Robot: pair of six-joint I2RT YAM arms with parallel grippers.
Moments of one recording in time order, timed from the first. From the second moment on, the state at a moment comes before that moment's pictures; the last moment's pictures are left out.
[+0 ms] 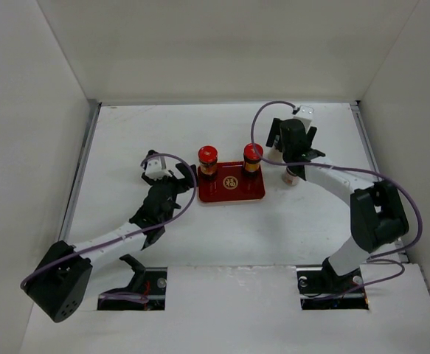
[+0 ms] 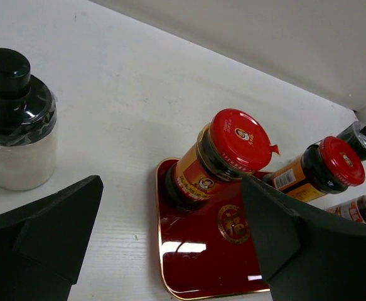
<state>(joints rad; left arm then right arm) -0.64 1.07 0.32 0.68 -0.54 -0.52 0.40 1.60 1.06 0.08 0.55 0.37</state>
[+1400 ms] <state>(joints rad) -0.61 1.16 0.32 0.70 -0.46 -0.55 0.35 1.78 1.21 0.07 0.48 0.27</state>
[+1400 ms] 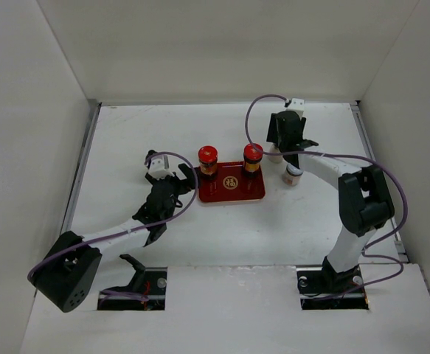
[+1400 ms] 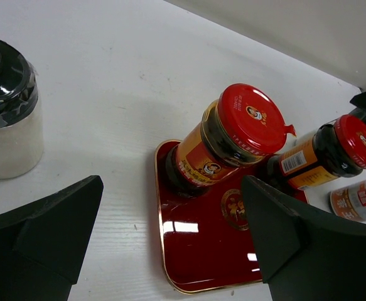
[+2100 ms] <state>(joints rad) -0.59 1.15 0.32 0.70 -0.46 -0.56 0.53 1.66 1.35 0.12 0.46 0.13</state>
